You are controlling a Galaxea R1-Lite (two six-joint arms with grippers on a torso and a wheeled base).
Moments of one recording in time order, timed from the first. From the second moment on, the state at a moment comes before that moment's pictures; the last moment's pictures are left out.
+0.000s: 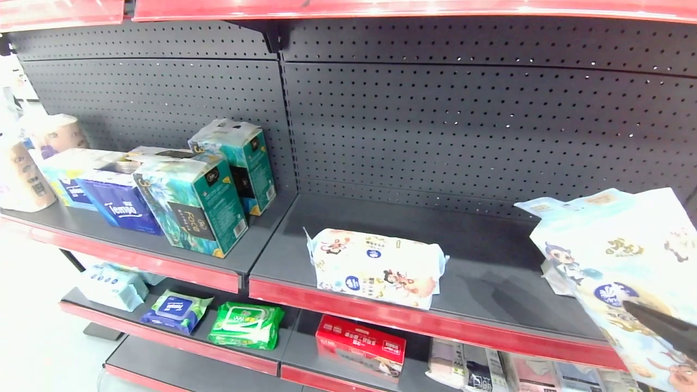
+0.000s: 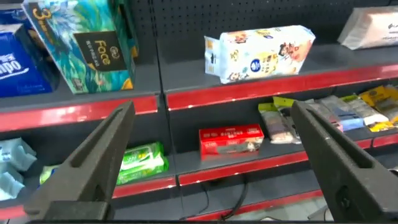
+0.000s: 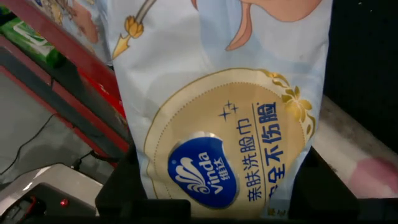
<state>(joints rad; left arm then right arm) -0.12 0.23 -0.35 0.16 -0.31 0.03 0.17 0.82 -0.46 -0.05 0.09 -0.37</state>
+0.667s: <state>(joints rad) -0.12 0.12 -0.32 0.24 -0.17 0.03 0.29 1.22 -0.71 -0.19 0.13 -0.36</state>
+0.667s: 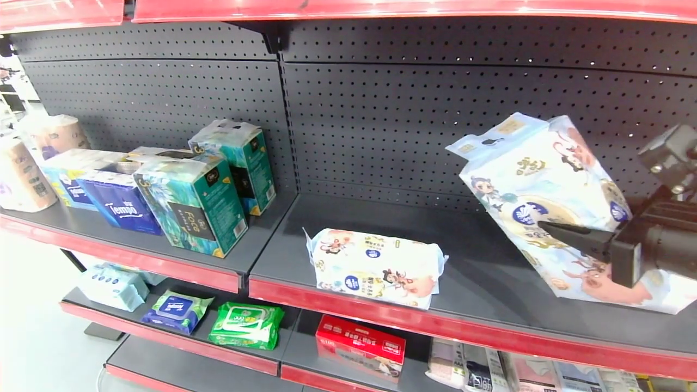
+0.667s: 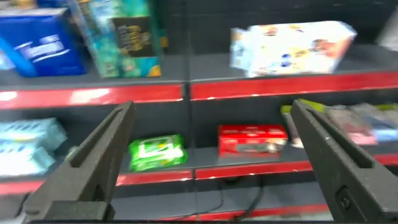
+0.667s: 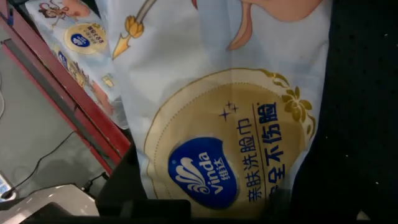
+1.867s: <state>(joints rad) -0.12 0.10 -0.25 0.25 -0.14 0.06 0.22 1.78 -1.11 -0.19 0.32 -0.48</state>
